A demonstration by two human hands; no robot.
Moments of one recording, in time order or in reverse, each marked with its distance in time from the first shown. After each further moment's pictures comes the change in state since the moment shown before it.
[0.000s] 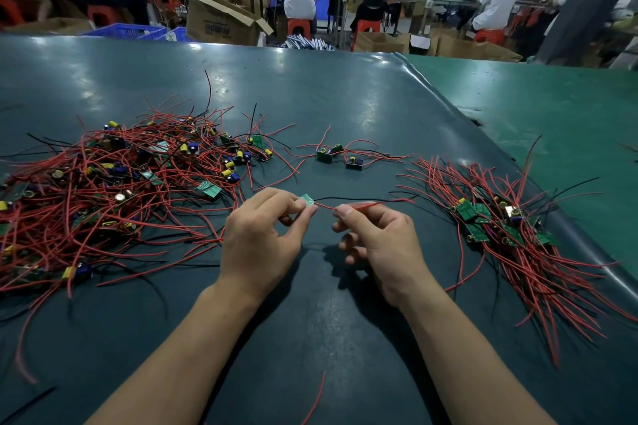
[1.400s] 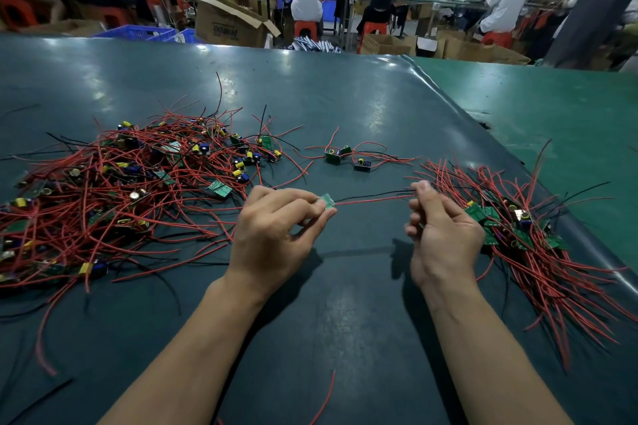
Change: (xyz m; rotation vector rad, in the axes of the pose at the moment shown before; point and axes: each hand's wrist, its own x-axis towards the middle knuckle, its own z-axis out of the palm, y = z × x) left_hand 0.004 -0.006 -0.002 0.066 0.061 0.247; right_hand 0.014 -0.012 -0.024 0.319 0.515 -0.173
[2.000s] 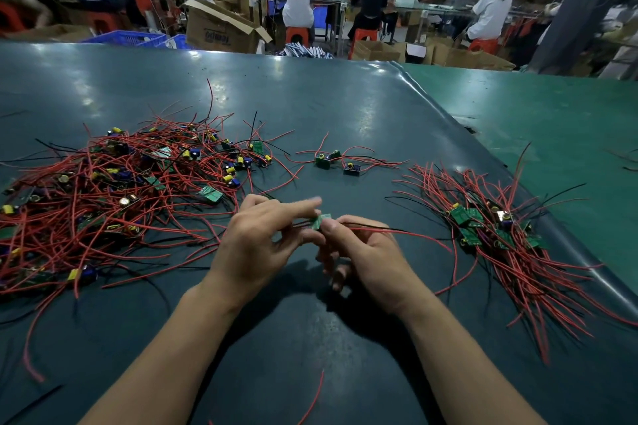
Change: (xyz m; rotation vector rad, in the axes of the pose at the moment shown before) left_hand 0.001 -0.004 -0.013 -0.152 -0.212 0.020; right_hand -0.035 0.014 0.005 -0.406 -0.820 0.127
